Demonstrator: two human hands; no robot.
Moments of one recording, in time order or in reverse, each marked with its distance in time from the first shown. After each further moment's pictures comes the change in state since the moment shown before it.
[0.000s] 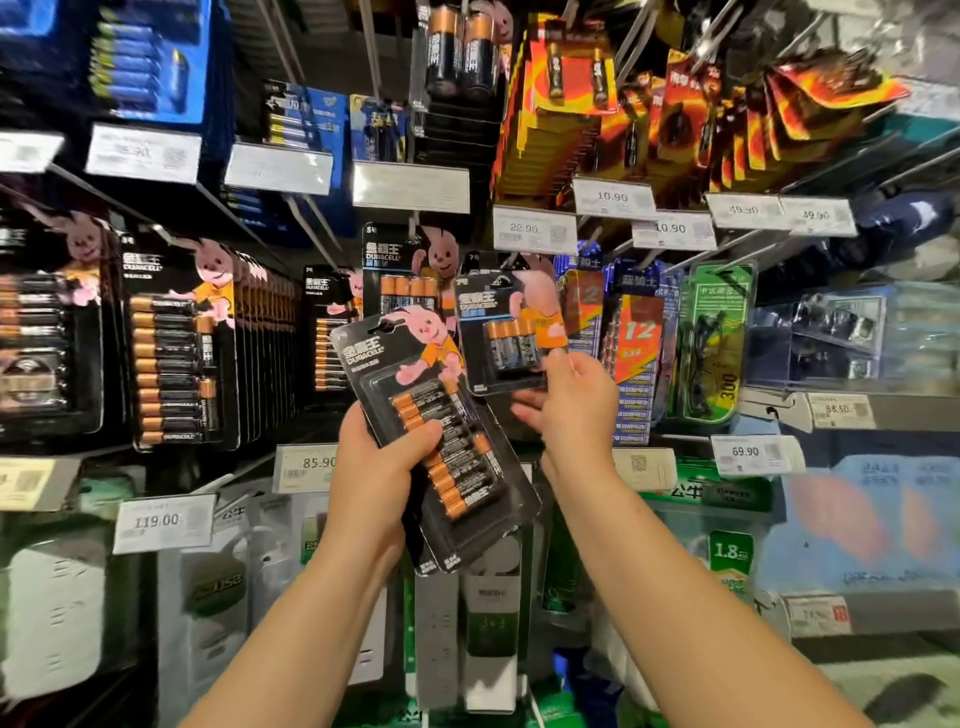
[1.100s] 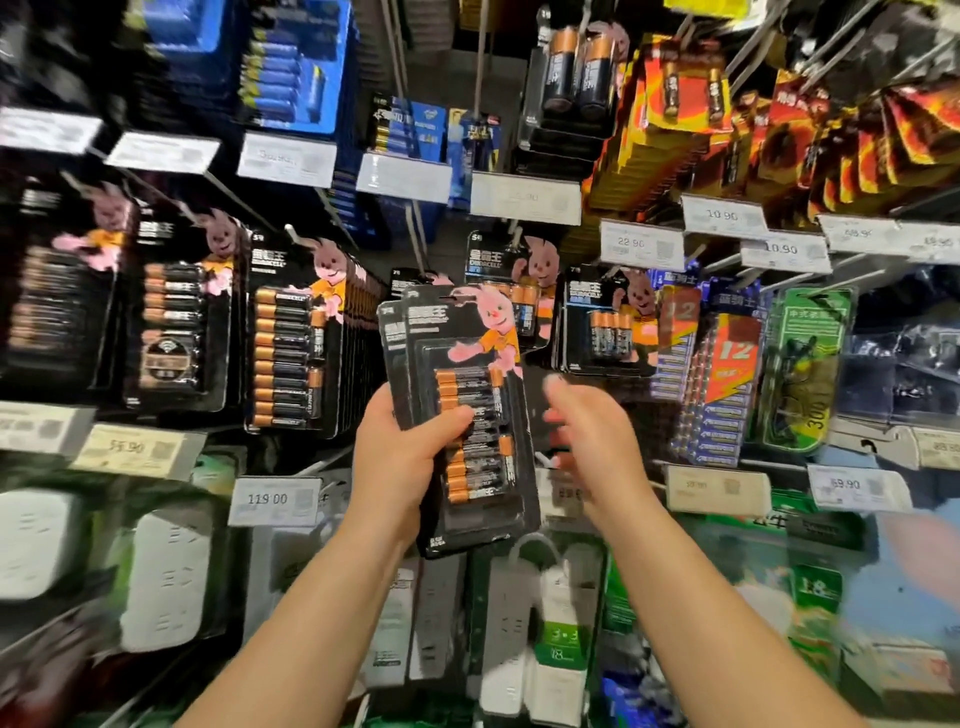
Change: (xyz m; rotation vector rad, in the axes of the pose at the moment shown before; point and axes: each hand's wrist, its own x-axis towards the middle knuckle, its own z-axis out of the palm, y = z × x) left_hand 0.015 0.029 -0.058 0.077 0.014 0.117; right_hand -0.044 0.011 0.038 -0.239 -0.349 0.066
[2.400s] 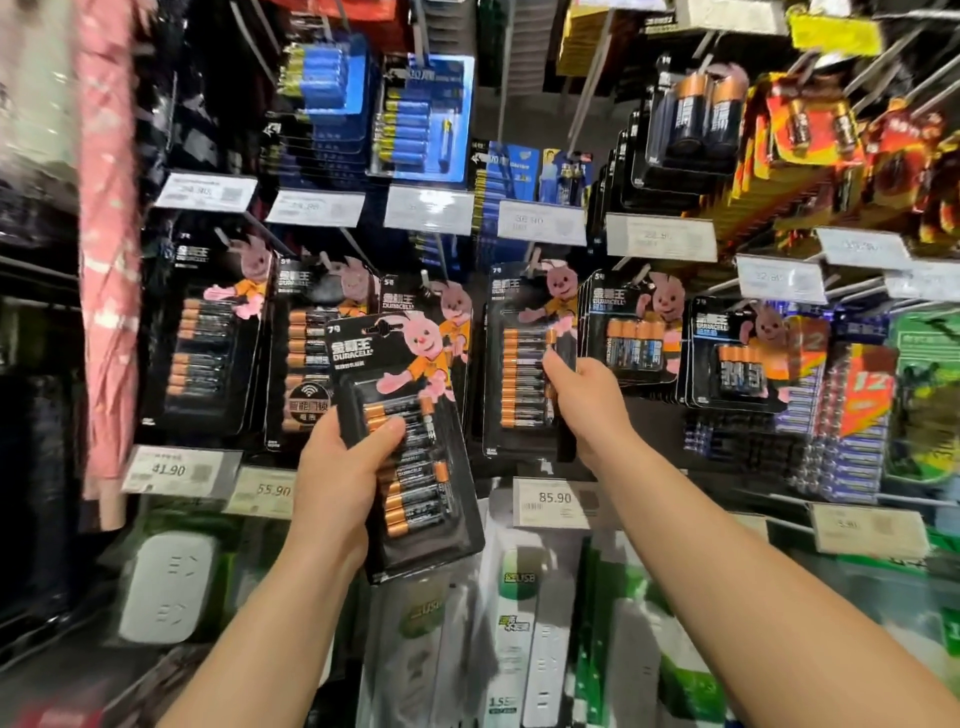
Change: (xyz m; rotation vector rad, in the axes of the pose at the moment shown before) left_hand 0.042 0.045 -0.147 0.029 0.127 -0.019; right_hand 0.053 -0.034 0.130 -0.143 0.044 -0.071
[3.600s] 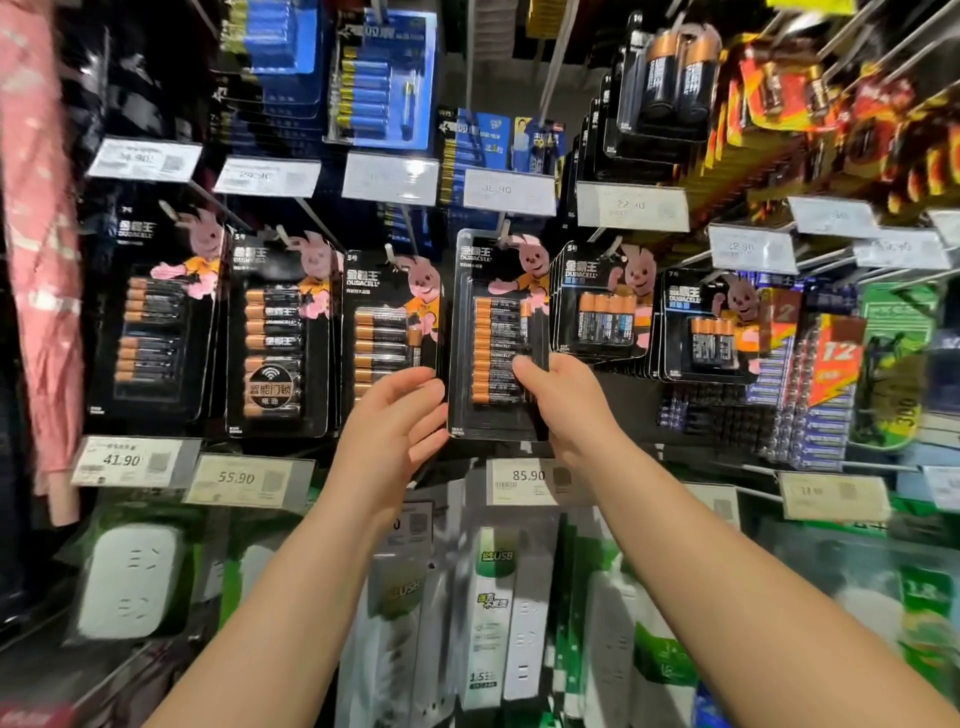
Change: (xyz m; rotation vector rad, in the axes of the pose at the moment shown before) left_hand 0.003 -0.005 0.045 -0.116 -0.214 -0.164; right_hand -0.010 0.019 -0.006 0.077 -0.080 0.037
